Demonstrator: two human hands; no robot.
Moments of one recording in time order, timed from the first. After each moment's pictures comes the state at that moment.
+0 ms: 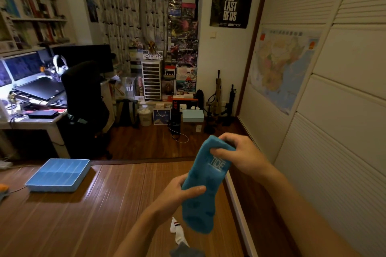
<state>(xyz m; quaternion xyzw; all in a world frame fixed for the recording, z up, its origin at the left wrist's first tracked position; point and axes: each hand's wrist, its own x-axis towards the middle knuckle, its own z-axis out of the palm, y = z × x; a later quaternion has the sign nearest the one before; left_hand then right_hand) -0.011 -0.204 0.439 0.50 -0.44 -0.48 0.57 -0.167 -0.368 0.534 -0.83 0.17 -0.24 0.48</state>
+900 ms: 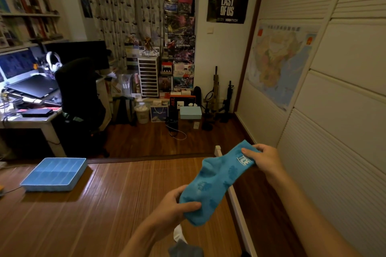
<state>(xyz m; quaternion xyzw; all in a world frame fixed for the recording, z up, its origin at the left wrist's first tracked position) -0.013 -0.207 0.390 0.47 -0.32 -0.57 0.59 -0.198 -0.450 0.459 -0.63 0.44 -0.34 0.54</state>
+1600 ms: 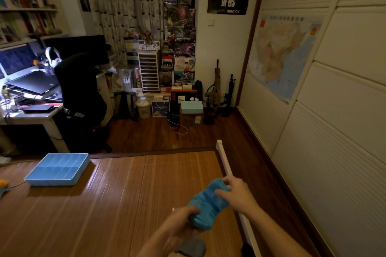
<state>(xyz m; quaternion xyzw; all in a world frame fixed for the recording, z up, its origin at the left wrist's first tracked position) -0.057 -0.218 0.363 0.51 -0.03 -0.64 0.58 -0.183 -0.374 0.373 -0.79 0.42 -0.13 0.42</state>
